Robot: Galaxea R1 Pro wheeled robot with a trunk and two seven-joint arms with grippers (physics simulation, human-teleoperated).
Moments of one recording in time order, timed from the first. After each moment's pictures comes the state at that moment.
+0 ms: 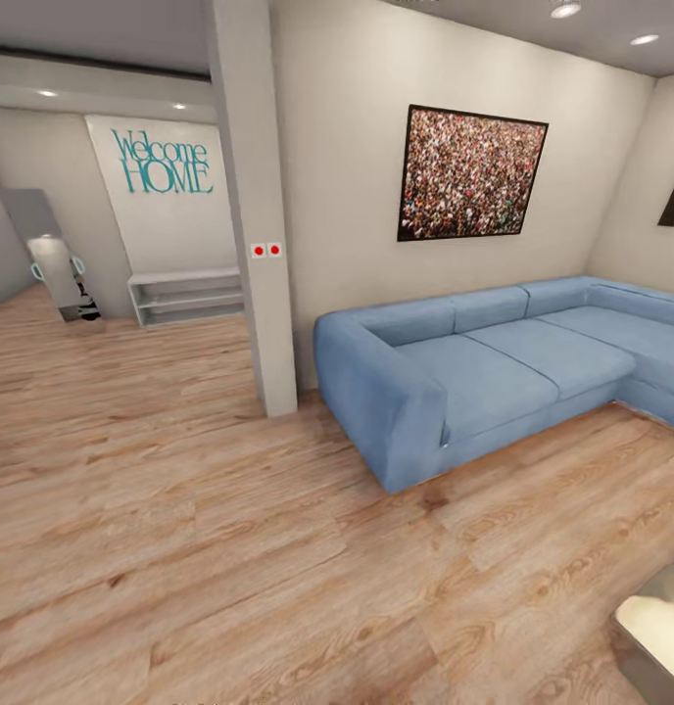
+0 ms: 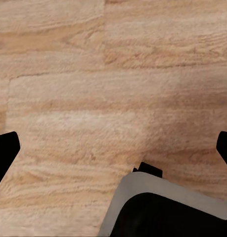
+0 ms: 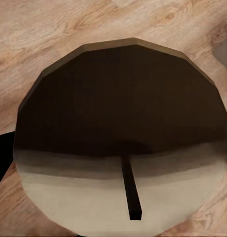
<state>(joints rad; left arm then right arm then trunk) -0.04 0.08 -1.54 -0.18 1.80 -0.72 0.26 -0.09 0.04 0.25 -0.08 -0.32 -0.73 -0.31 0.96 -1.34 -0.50</state>
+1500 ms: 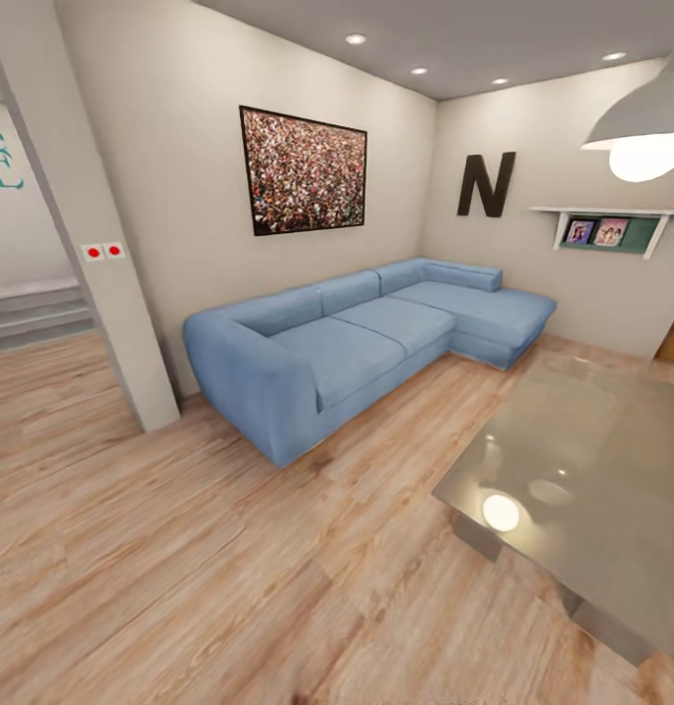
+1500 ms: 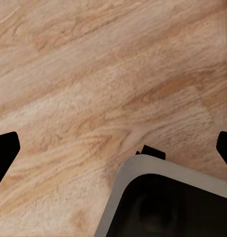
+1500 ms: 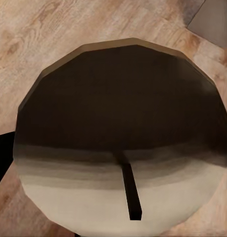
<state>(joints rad) -0.04 0.07 -1.54 -0.16 1.79 -0.65 0.26 -0.09 0.04 0.24 -0.08 -0.32 -0.73 -0.31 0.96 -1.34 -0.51</state>
